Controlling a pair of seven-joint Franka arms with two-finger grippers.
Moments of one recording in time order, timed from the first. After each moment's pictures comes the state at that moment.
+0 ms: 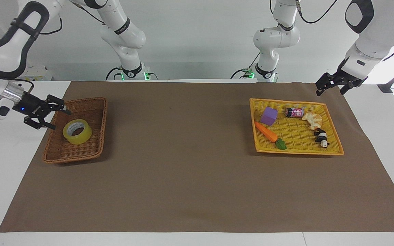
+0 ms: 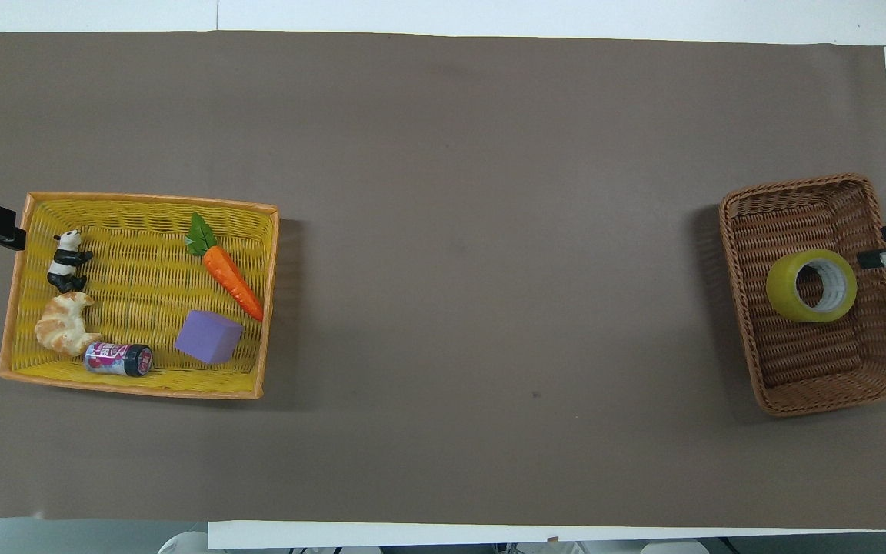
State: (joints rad) left arm 0.02 -0.07 -0.06 -1.70 0.01 1.53 0.01; right arm -0.30 0.17 -0.16 -1.73 0.42 1.63 -0.97
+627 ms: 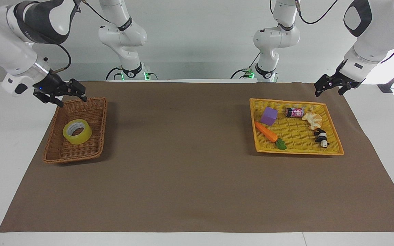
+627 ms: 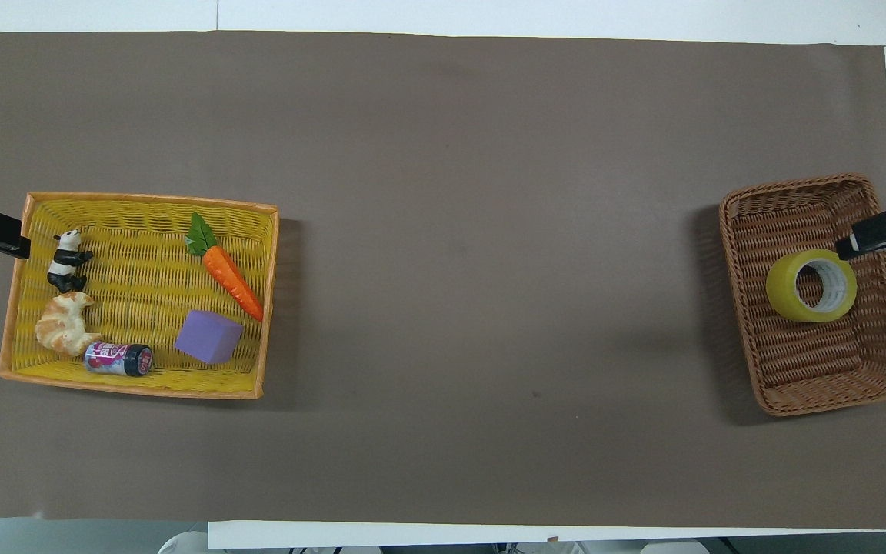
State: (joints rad) left arm 0.02 -0.08 -0.06 -1.72 0.01 1.53 0.01; right arm -0.04 0.00 -0.15 -1.64 0.07 1.44 -0.21
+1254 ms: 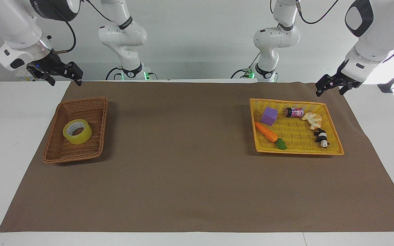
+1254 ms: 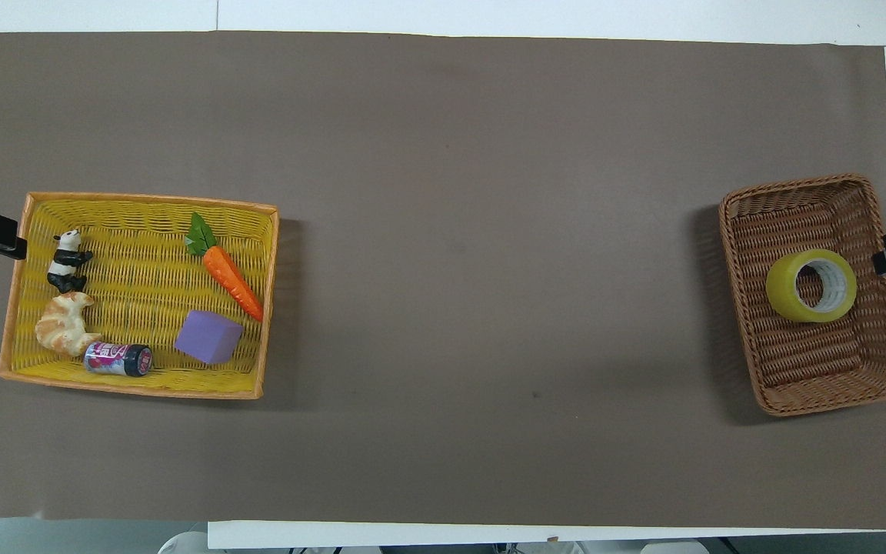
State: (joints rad) left arm 0.02 -0.08 -0.05 -1.72 0.01 1.53 0.01; right arm -0.01 -0.03 -0.12 -1.59 -0.04 1.38 -0.11
